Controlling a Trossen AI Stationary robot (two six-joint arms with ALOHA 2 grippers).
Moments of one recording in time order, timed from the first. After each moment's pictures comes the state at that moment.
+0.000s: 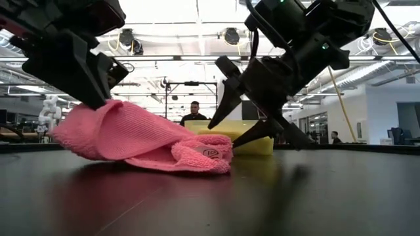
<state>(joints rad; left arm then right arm) -0.45 1.46 0.69 -0.05 -0.11 -0.25 0.19 1.83 0.84 0.25 0.33 -1.12</state>
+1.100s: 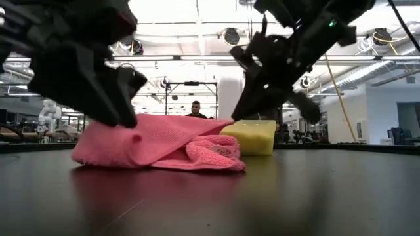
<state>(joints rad) -0.44 1.60 0.68 0.18 -0.06 -0.10 0.17 1.67 0.84 0.04 0.34 -0.87</state>
